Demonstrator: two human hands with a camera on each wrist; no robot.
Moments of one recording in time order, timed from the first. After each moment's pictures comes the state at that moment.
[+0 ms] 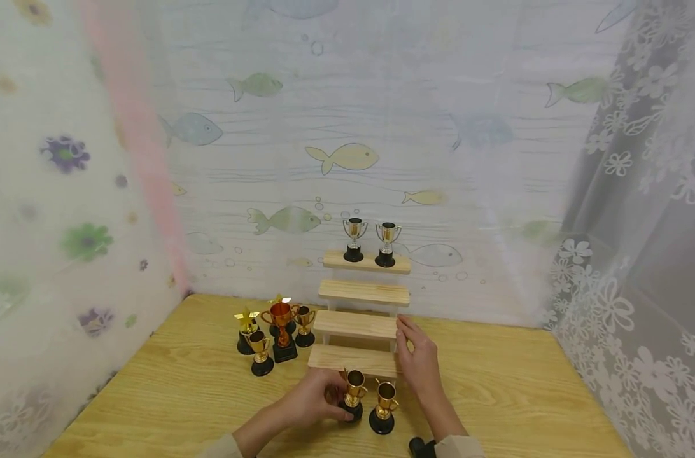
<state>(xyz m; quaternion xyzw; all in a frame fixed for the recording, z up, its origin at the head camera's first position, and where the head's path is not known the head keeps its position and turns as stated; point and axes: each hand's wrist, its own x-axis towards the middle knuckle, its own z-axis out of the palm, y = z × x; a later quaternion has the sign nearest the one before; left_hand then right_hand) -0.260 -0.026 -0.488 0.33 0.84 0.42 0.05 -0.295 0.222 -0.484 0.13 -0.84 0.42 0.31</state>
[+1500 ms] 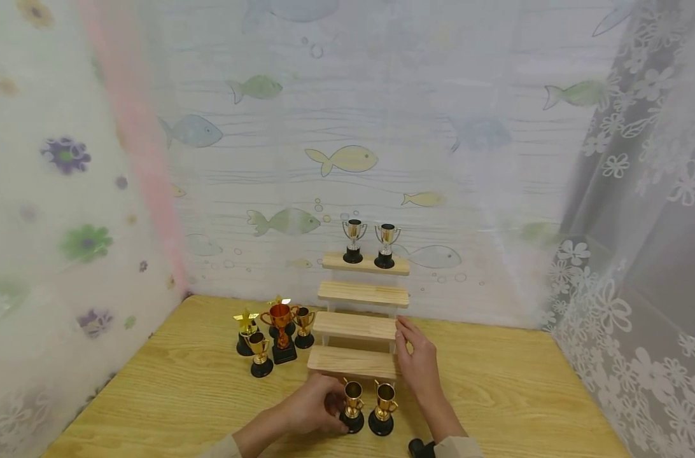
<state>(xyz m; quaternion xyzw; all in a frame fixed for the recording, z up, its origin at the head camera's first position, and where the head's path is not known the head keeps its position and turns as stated) -0.257 -0.028 -0.490 0.35 0.83 0.43 0.10 -0.293 0.221 -0.482 0.13 -0.84 0.43 0.31</state>
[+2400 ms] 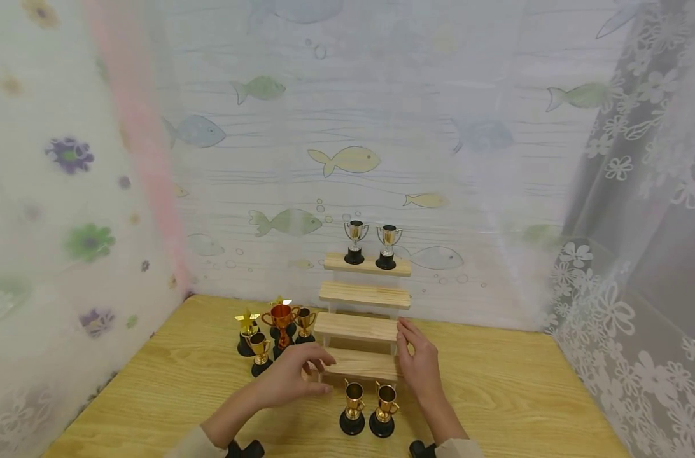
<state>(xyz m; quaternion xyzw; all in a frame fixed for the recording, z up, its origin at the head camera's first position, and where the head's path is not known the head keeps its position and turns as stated) -0.262 -0.063 -0.435 0.34 0.85 0.39 0.01 -0.296 0.224 -0.485 0.12 -0.85 0.43 0.28</state>
